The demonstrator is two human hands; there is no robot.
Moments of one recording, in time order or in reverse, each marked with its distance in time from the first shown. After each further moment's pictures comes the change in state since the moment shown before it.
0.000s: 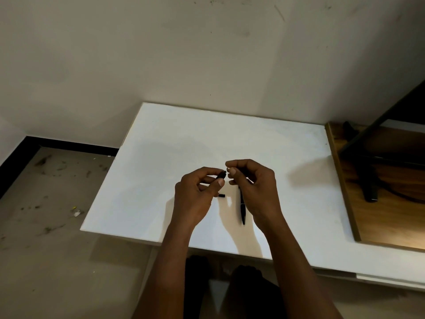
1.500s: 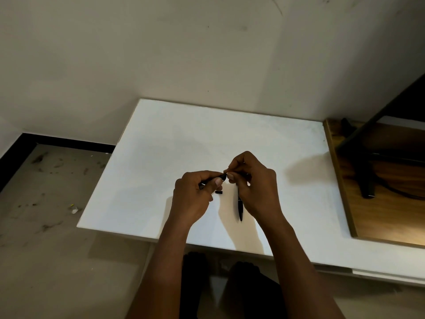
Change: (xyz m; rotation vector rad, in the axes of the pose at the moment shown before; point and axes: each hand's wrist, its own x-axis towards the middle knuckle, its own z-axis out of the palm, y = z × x) left_hand 0.000 -0.005 0.001 0.165 -0.070 0.072; right_hand -0.001 0.003 -0.010 -0.423 -0.049 -0.294
